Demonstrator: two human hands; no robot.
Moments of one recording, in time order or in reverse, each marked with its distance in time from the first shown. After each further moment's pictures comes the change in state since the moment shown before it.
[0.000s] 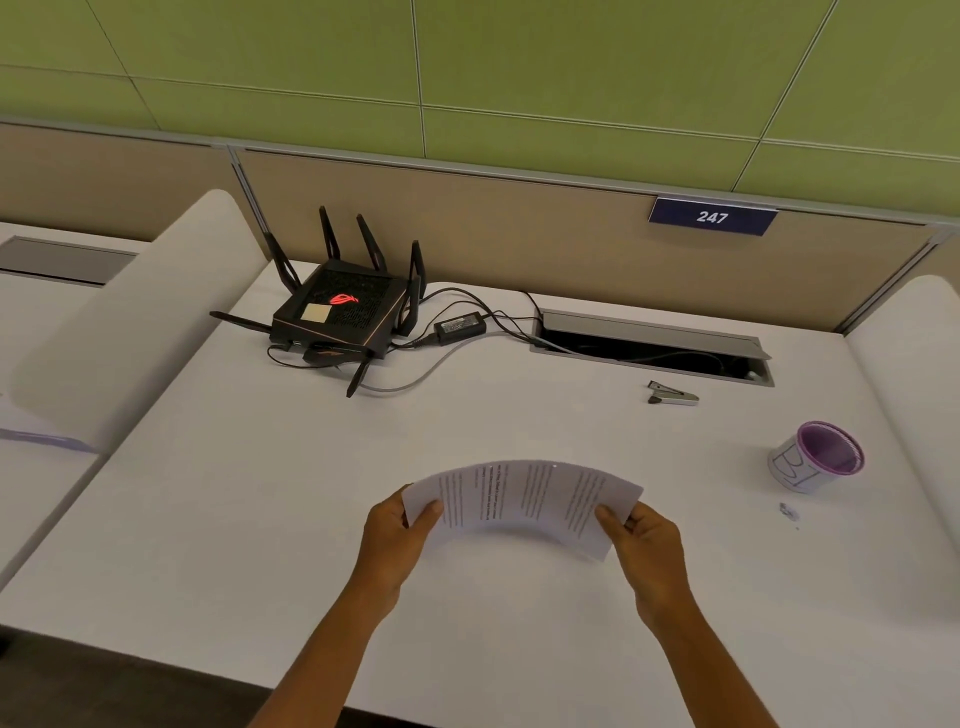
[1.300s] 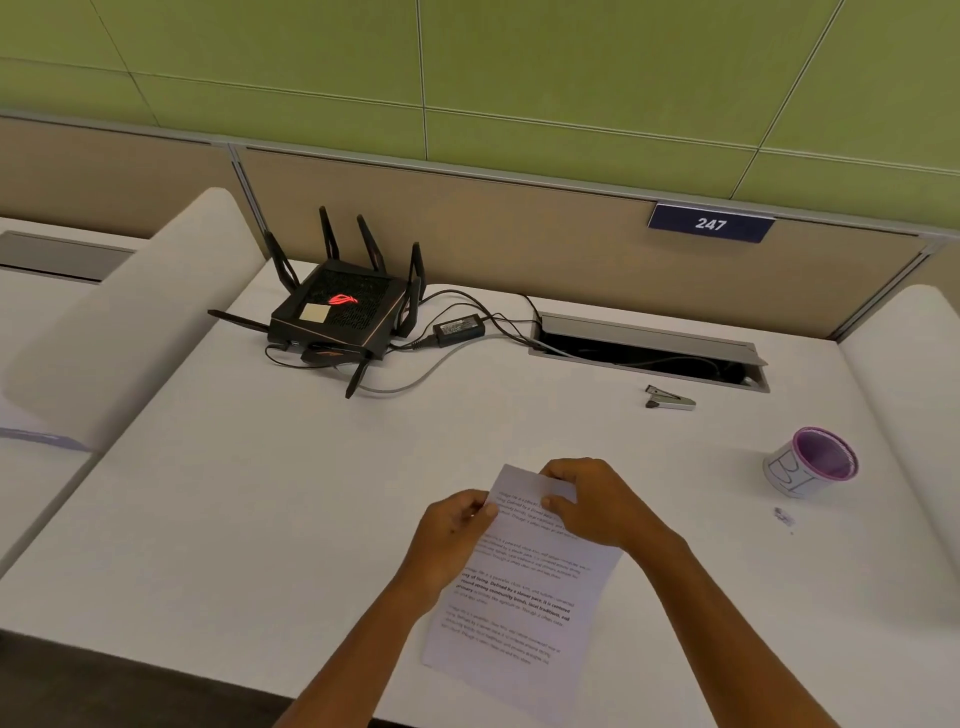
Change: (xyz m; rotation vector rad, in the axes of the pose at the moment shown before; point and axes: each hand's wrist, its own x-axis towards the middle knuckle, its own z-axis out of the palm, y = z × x) left_hand -0.008 0.012 0.042 0.056 -0.285 -0.015; right_hand 0.035 -0.063 0.035 -0.889 -0.549 -0.442
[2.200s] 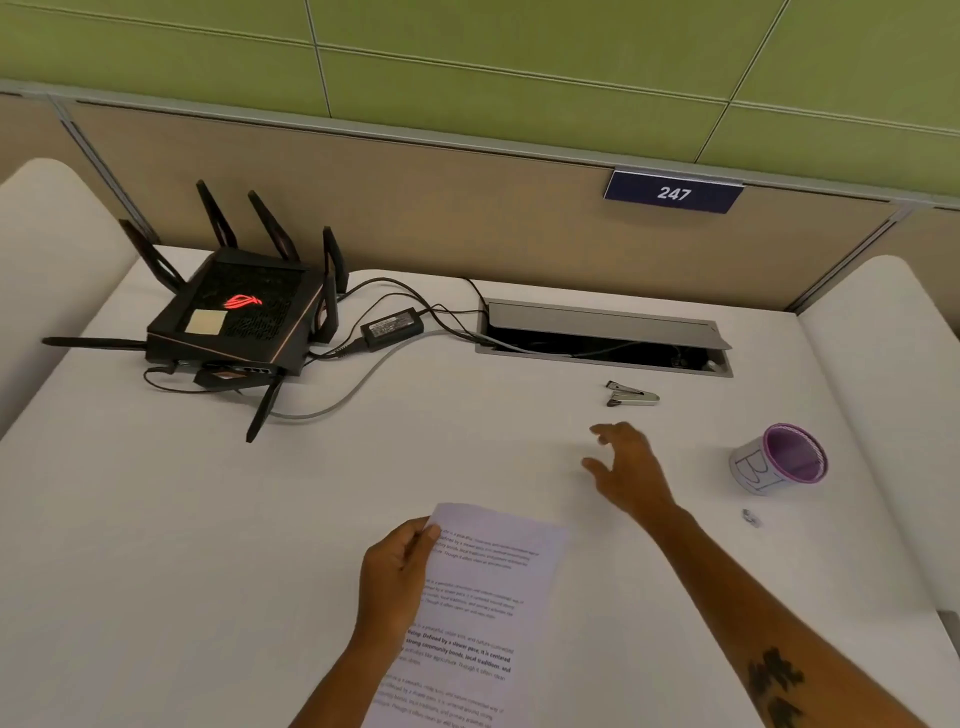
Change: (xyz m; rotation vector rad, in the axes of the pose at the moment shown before) left_hand 0.057 -0.034 0.010 0.070 0.247 -0.035; right_hand 0.063 0.154 -0.027 -0.084 0.379 0.349
